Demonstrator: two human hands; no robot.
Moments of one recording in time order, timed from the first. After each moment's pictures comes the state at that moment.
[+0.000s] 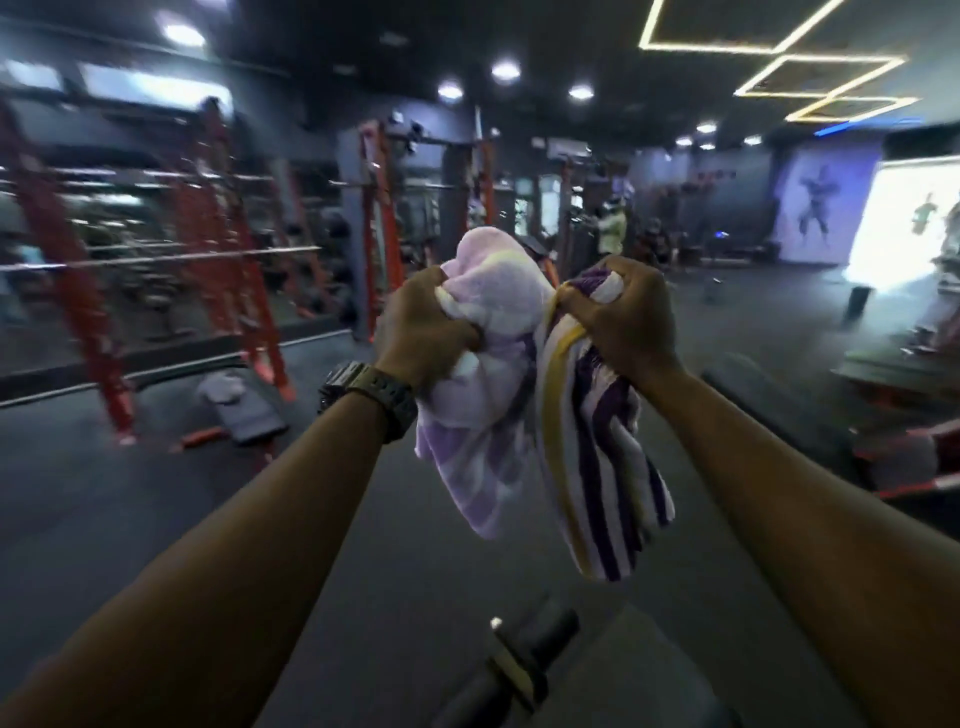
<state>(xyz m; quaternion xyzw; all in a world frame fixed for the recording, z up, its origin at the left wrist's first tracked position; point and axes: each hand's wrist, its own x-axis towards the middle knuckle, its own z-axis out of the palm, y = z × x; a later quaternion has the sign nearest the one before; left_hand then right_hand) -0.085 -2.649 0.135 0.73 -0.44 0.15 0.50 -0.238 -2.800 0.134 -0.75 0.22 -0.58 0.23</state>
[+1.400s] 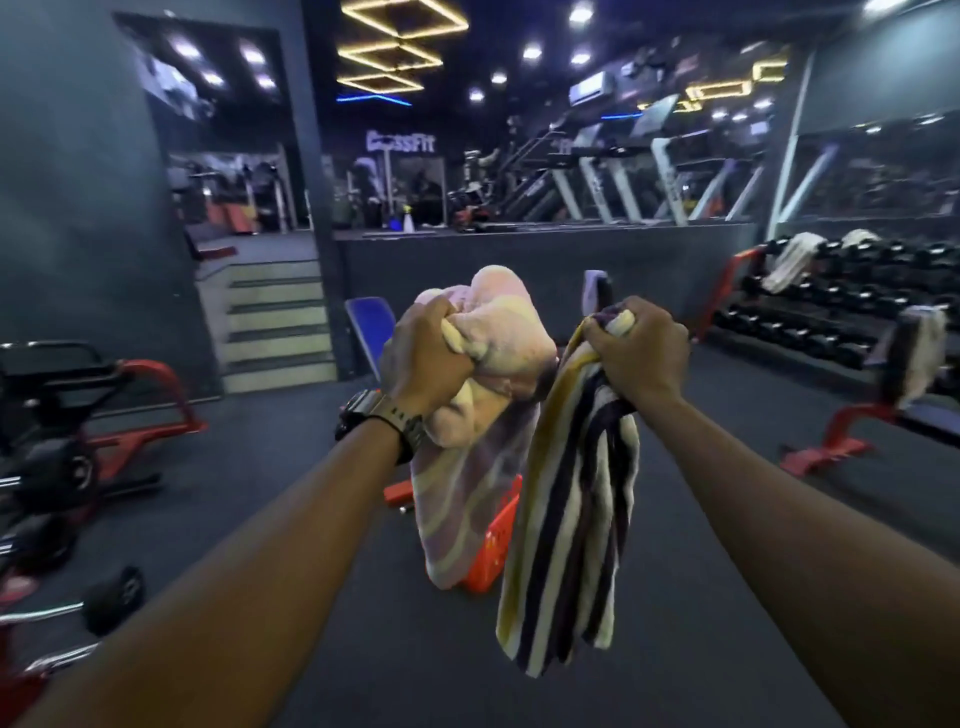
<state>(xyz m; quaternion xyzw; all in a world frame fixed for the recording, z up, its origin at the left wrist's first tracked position) 0.061 -1.544 0.073 0.77 0.38 0.50 0.09 0.280 -1.625 0.068 -0.70 -0.42 -0.15 0.56</state>
